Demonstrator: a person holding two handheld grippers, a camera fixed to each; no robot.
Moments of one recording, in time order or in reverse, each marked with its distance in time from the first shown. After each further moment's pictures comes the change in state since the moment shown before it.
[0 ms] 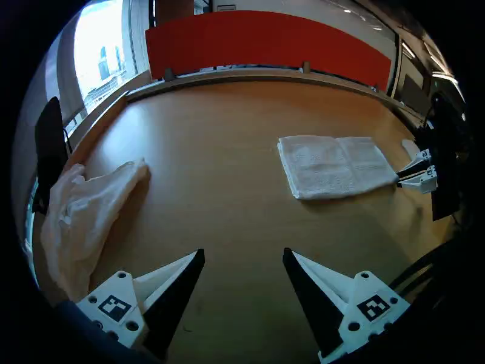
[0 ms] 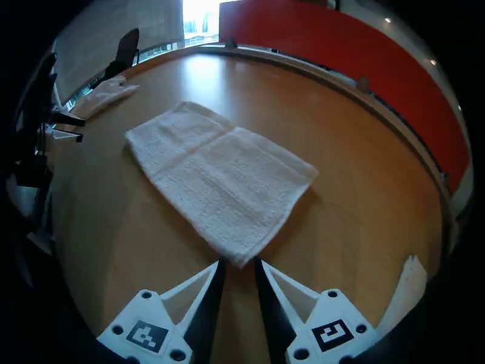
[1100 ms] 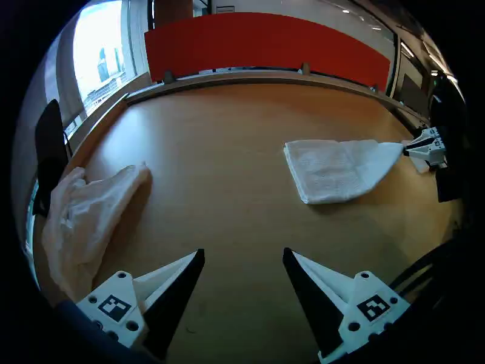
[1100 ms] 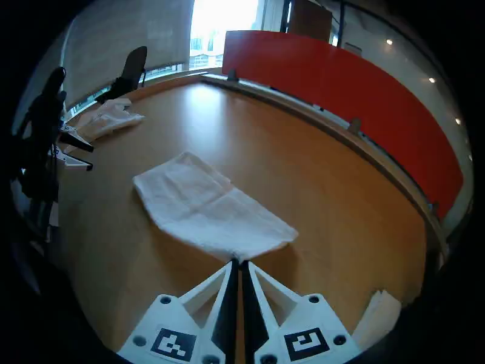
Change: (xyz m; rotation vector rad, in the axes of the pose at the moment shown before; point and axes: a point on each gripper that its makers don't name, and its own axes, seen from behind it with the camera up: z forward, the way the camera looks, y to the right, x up) left arm 0.006 -0.002 -0.002 -0.002 0.007 0.009; right arm 0.076 0.007 -0.043 -0.044 0.156 -0.073
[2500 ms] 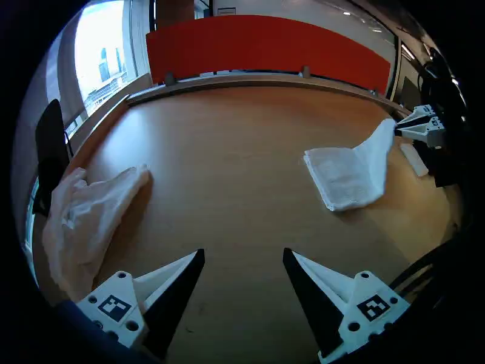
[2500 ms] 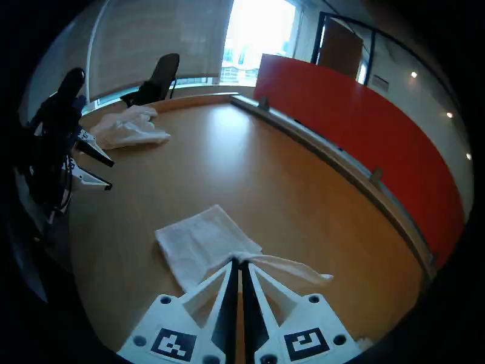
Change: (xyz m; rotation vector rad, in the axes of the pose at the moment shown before) left arm 0.005 0.003 -0.004 0.000 0.012 -0.010; right arm 0.083 -0.033 0.007 0.096 0.097 -0.159
